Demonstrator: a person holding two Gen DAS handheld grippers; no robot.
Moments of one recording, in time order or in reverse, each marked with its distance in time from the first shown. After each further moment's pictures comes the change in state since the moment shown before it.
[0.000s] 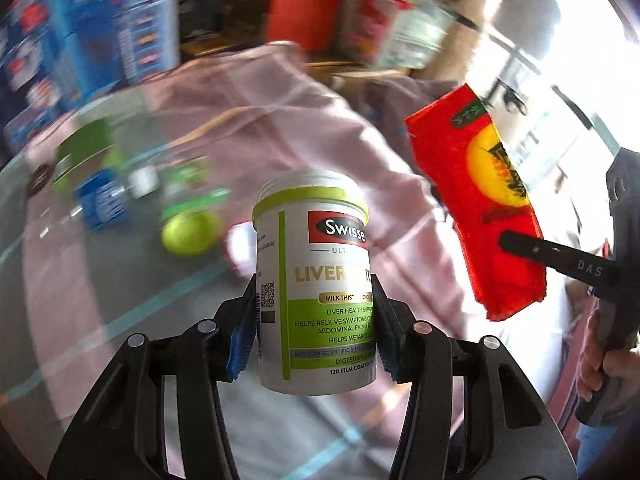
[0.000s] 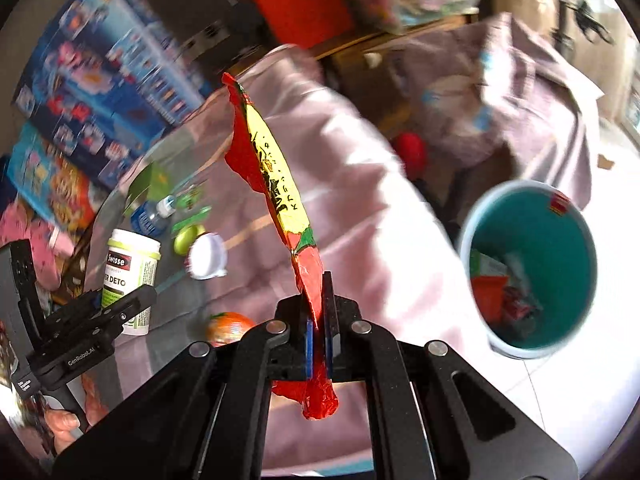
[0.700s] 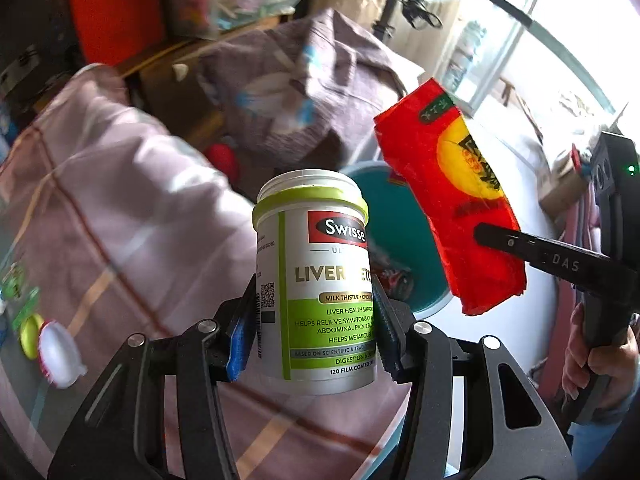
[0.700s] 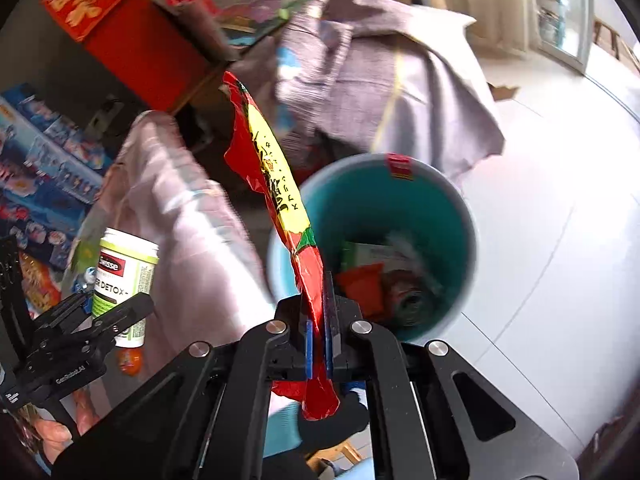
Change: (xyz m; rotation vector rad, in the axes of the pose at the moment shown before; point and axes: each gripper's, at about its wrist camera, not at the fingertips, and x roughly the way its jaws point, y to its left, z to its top) left arm 0.110 -0.199 0.037 0.300 0.147 -0.134; right arm -0.025 -0.193 -0.012 0.282 -0.026 -0.119
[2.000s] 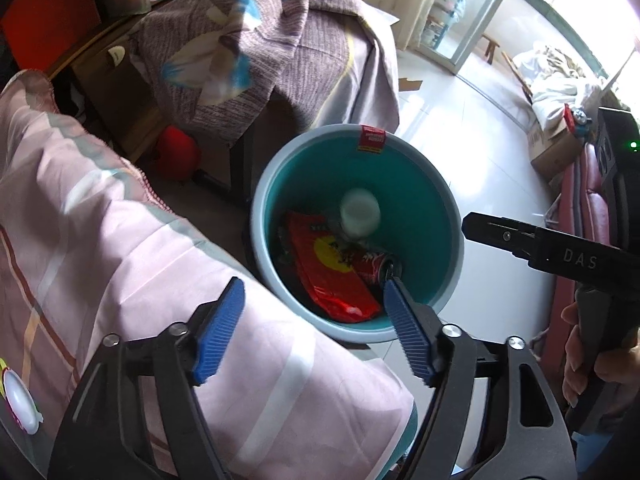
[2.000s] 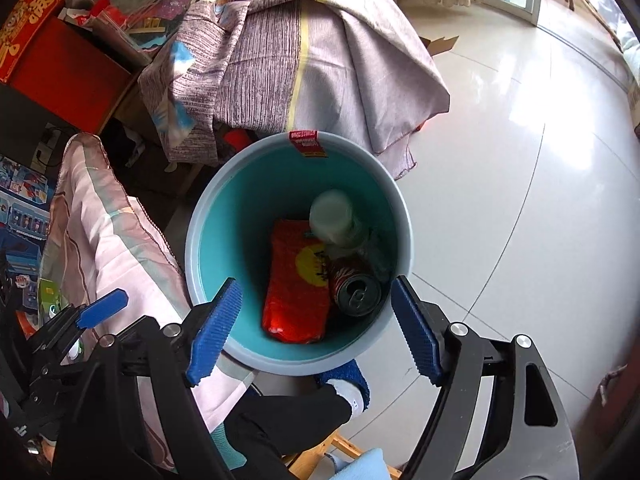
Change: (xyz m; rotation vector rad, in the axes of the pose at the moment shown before) left arm 0.072 -0.033 0.018 0.067 0.122 -0.041; right arm 0.027 -0.049 0.006 0.153 0.065 -0.114
